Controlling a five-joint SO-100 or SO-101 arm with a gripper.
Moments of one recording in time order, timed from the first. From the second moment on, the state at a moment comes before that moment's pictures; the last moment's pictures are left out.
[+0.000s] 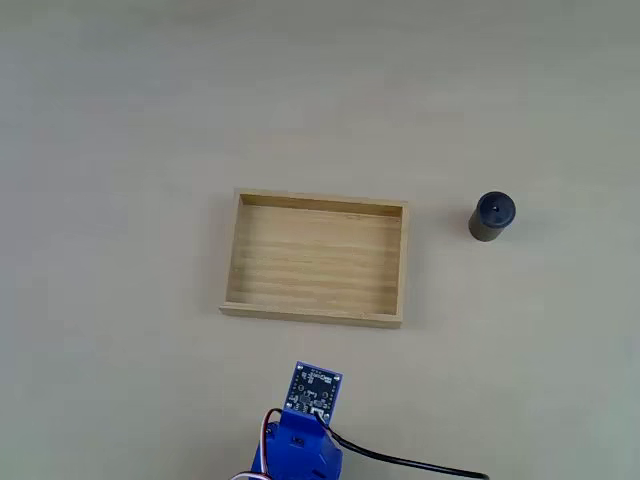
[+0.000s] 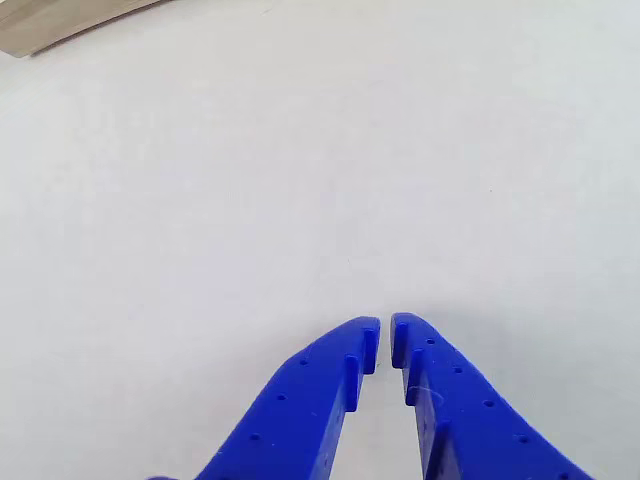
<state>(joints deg) 3.7 -98.2 90.4 77.6 -6.1</state>
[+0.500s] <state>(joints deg) 3.7 -98.2 90.5 77.6 -6.1</state>
